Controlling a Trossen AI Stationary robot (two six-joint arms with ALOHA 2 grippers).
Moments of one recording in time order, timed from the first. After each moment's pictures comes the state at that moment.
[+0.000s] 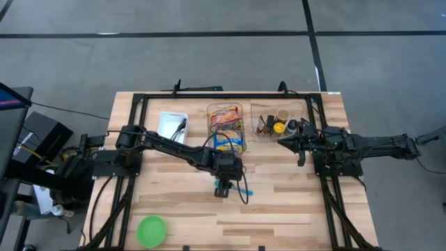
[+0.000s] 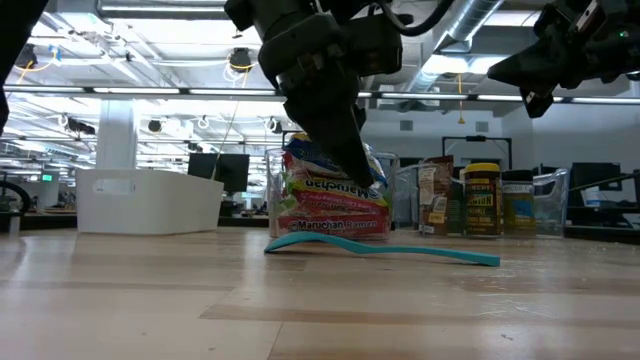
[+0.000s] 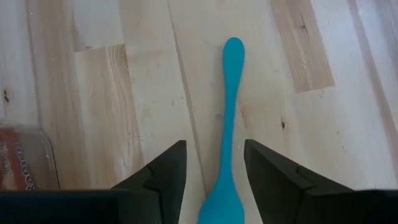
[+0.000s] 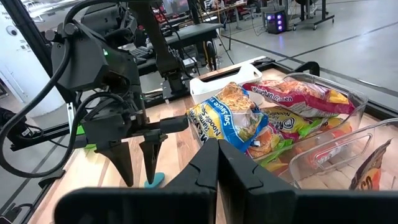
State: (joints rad) left arm -0.18 2.01 1.48 -0.51 0.03 0.02; right arm 0.00 0.31 0.24 -0.05 0.14 0.28
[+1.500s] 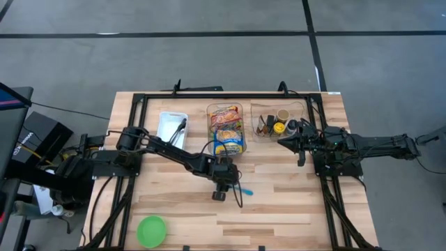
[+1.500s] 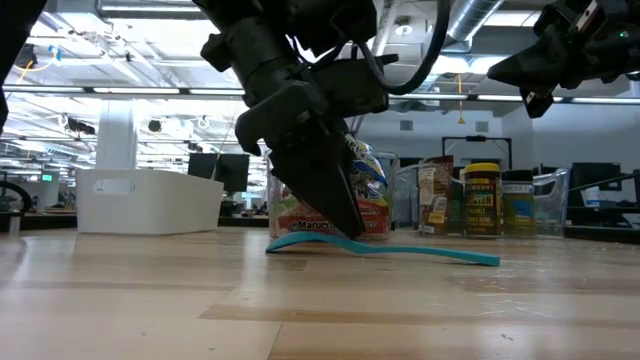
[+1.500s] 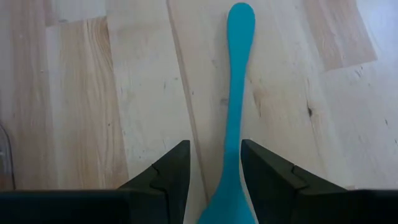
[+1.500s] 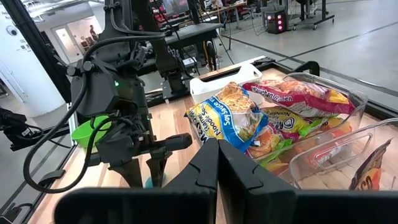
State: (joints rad) left arm -0.20 2.03 1.29 -0.26 -0.02 0.03; right arm 0.00 0.31 0.24 -0.05 0.14 0.28
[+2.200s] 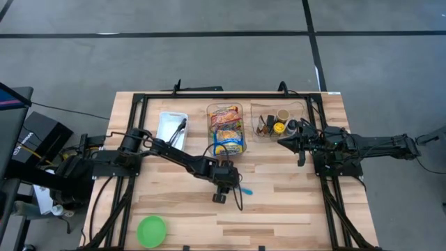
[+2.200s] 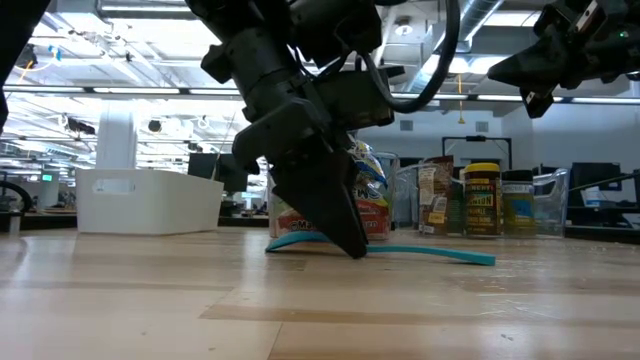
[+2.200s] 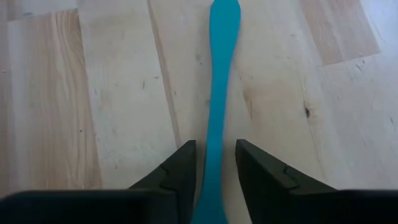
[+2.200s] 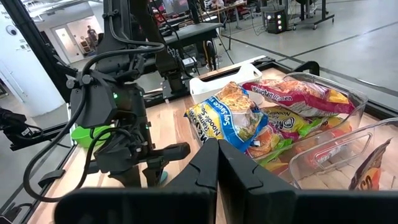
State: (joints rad) left arm -0.22 2.08 1.29 -0.22 -0.01 0.03; right arm 0.00 0.31 0.24 -0.05 0.14 0.28
